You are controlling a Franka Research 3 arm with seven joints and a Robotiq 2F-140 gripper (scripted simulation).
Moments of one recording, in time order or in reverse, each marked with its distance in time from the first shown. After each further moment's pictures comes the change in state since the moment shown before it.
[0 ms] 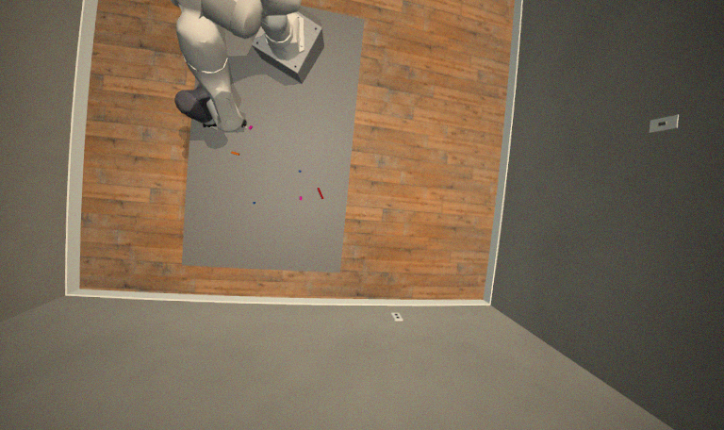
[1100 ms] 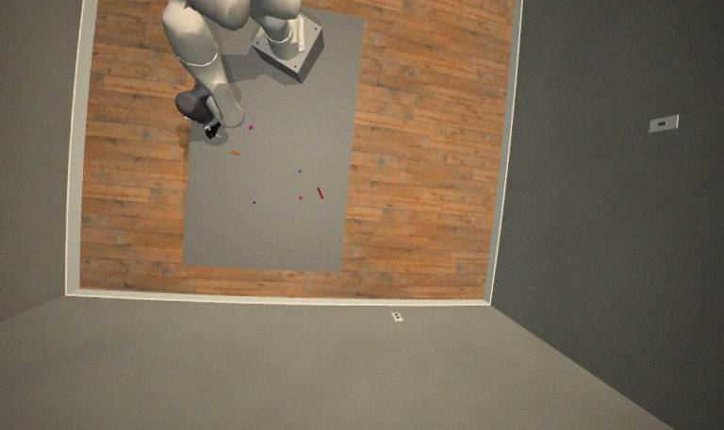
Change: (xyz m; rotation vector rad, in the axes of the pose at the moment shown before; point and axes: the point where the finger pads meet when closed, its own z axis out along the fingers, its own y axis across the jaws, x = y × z) arm -0.005 -0.001 0.000 0.003 0.002 -0.594
